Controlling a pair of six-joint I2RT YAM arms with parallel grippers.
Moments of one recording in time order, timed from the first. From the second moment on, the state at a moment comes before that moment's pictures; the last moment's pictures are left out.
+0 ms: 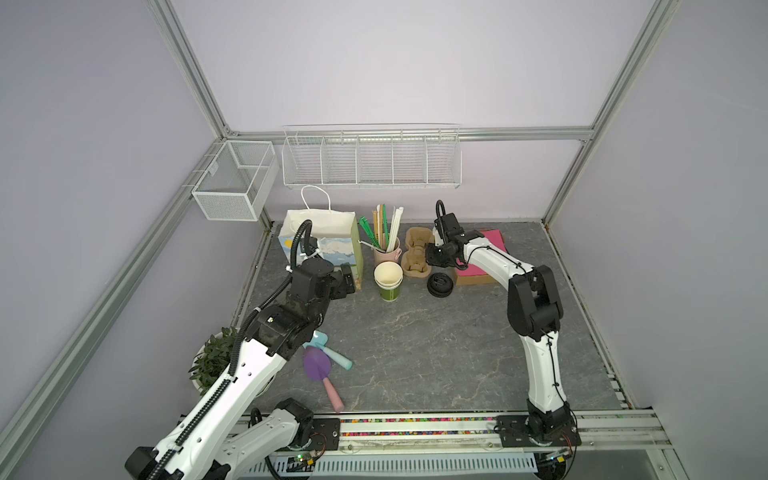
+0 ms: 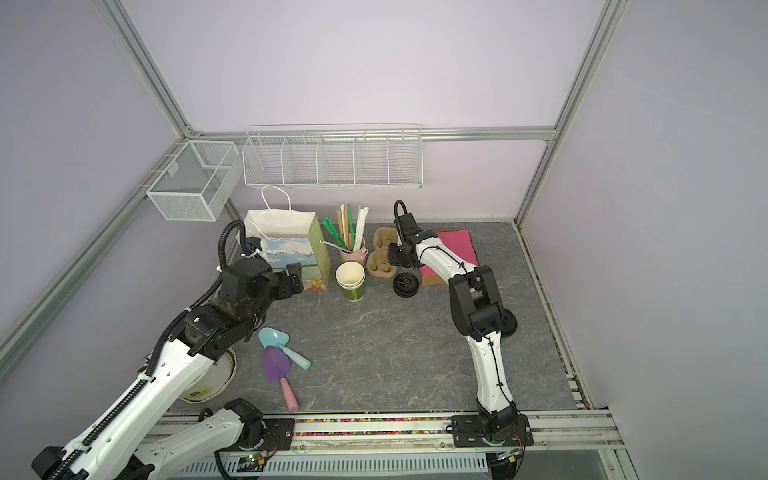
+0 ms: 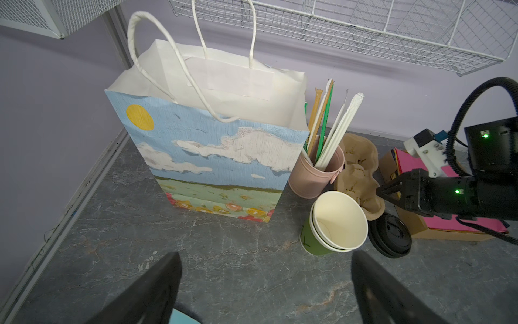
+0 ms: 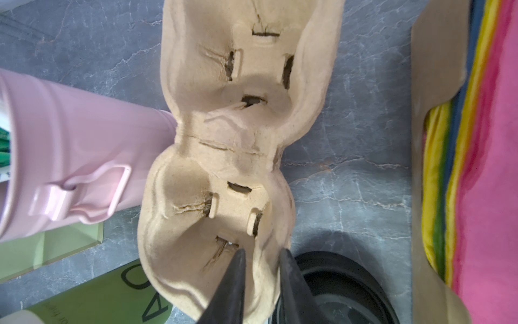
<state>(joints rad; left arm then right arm) -0.58 0.97 1.07 -0.60 -0.44 -0.42 0.44 2.21 1.84 -0.64 -0.13 0.47</state>
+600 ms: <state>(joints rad) -0.58 0.97 1.07 -0.60 -0.44 -0.42 0.44 2.21 1.83 -0.63 -0.14 0.48</state>
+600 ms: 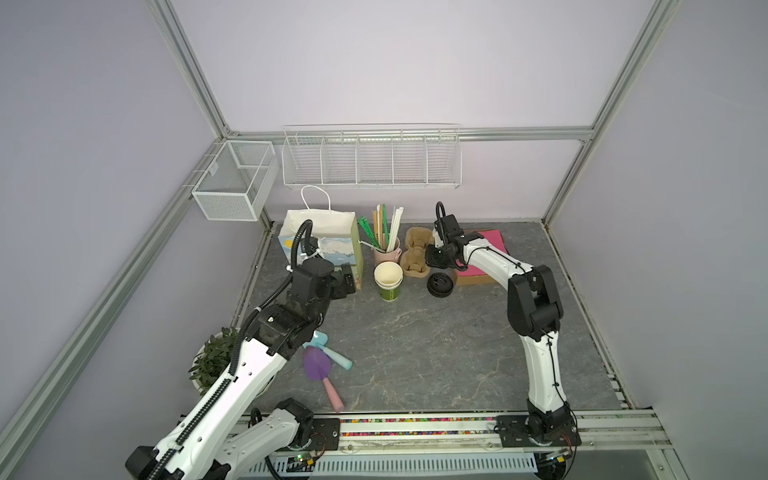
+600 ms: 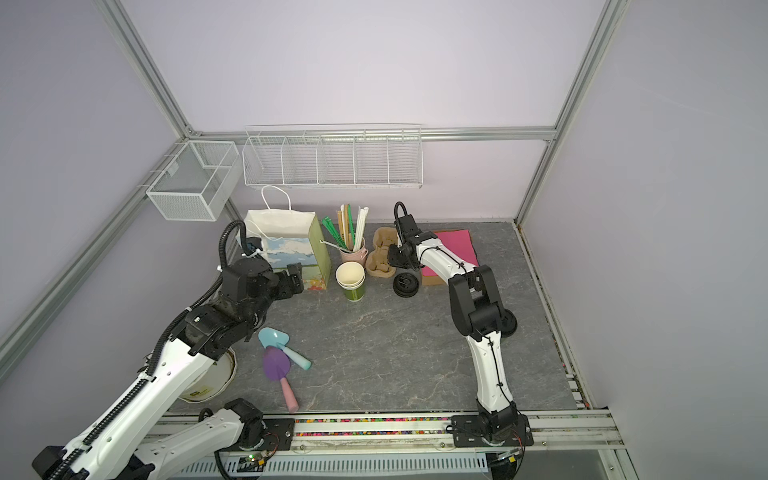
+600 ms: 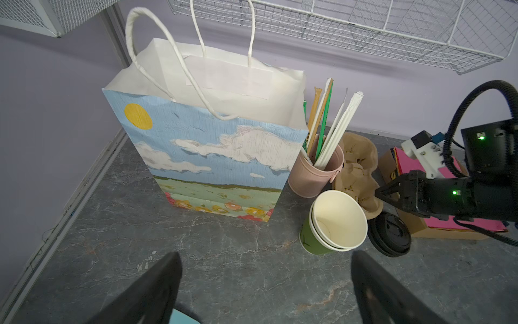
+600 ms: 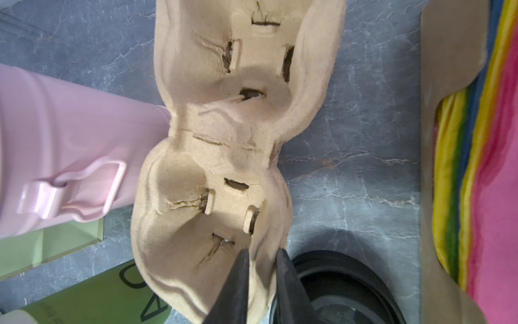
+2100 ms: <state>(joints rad) -0.58 0.99 1.07 -0.60 -0.42 -0.42 0.41 2.14 1.74 -0.52 -0.23 0.52</state>
